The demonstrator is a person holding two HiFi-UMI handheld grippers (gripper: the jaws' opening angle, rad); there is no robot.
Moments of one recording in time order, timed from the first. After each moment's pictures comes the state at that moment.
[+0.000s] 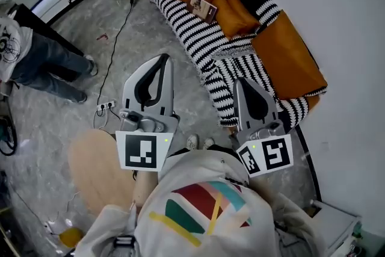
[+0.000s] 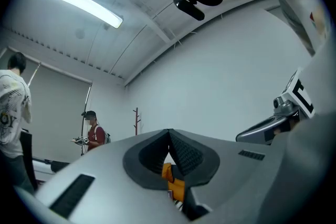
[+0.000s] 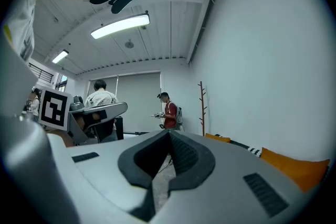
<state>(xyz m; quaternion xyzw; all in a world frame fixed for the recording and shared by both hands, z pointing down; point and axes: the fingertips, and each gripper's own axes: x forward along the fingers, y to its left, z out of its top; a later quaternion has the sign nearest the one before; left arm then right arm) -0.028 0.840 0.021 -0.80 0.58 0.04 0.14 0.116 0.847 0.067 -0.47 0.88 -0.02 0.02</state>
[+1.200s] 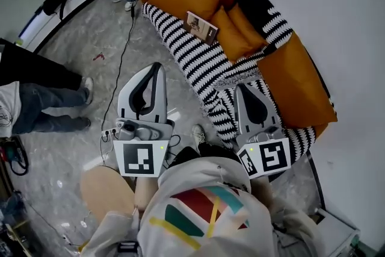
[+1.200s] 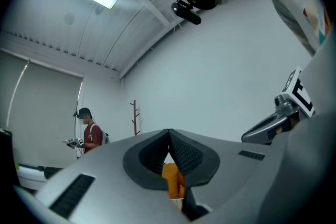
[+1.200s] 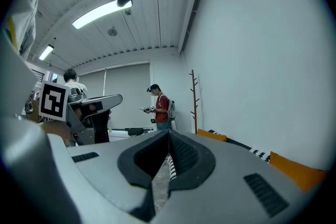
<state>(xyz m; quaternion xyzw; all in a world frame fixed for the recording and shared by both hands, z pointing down) -0.034 0.577 0.040 -0.80 0.58 0.00 0.15 0.126 0.587 0.109 -0.49 0.87 -0.05 -0.01</state>
